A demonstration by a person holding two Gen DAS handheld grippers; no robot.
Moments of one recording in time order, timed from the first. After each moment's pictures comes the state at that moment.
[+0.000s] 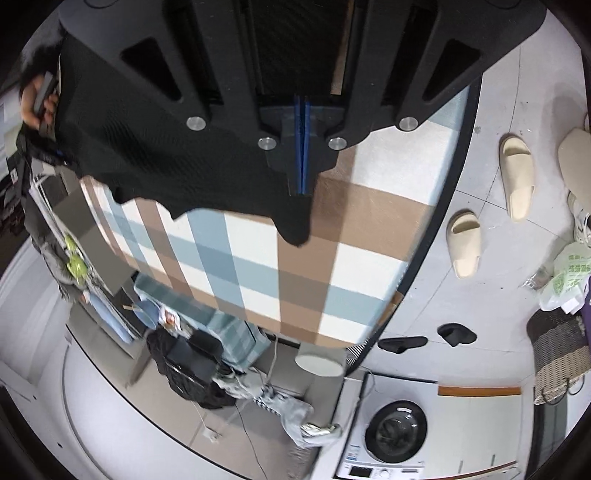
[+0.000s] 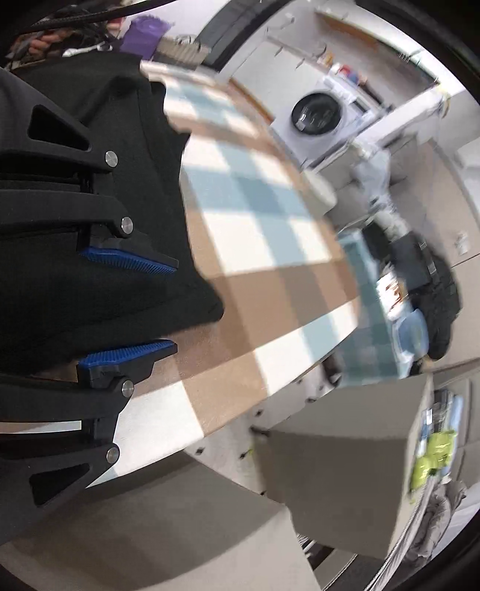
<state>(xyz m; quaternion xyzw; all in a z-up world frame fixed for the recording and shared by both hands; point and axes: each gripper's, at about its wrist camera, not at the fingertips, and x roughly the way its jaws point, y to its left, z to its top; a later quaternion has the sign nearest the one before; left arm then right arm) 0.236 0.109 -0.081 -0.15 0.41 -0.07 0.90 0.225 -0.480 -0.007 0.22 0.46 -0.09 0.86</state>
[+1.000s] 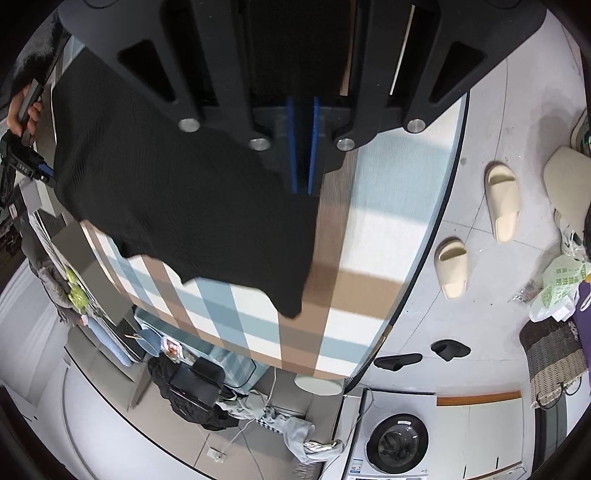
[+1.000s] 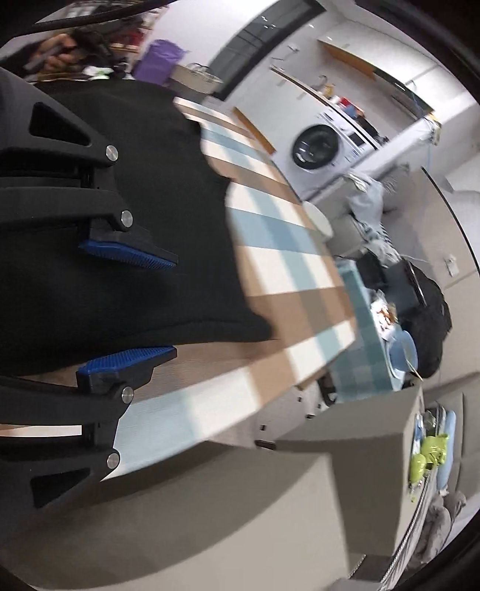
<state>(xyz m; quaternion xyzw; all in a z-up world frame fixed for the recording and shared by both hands) 0.146 0.107 -0.086 -0.13 0.44 -0.07 0.89 0.099 -0.469 0.012 0.23 0.43 -0.01 0.88</state>
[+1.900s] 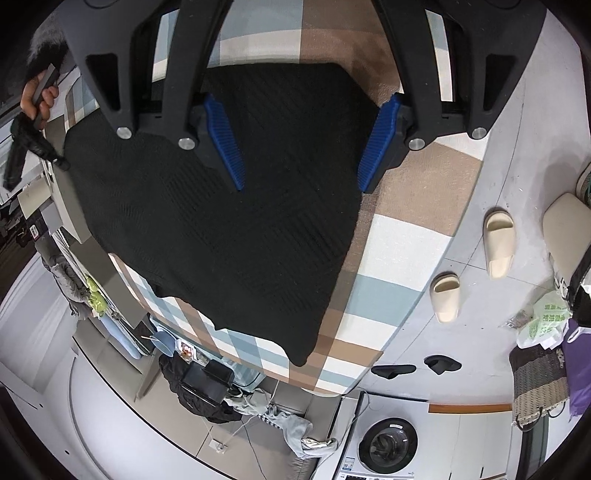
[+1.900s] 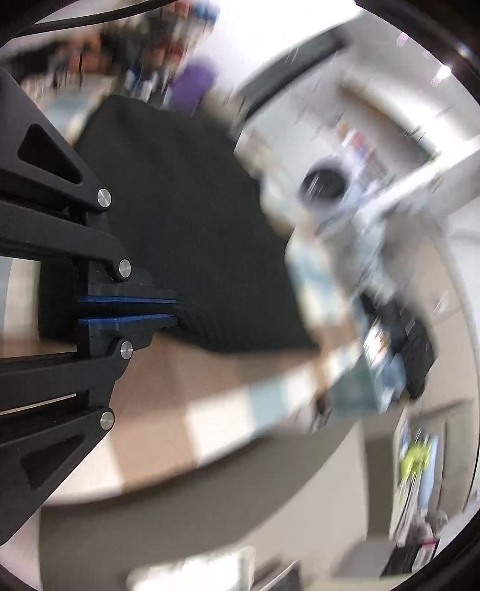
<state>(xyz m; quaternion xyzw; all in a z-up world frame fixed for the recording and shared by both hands) -0.012 0.106 -0.086 -0.16 0.43 -0.08 0.89 -0.024 -0.444 0.003 0.19 0.42 -0.02 0.89</state>
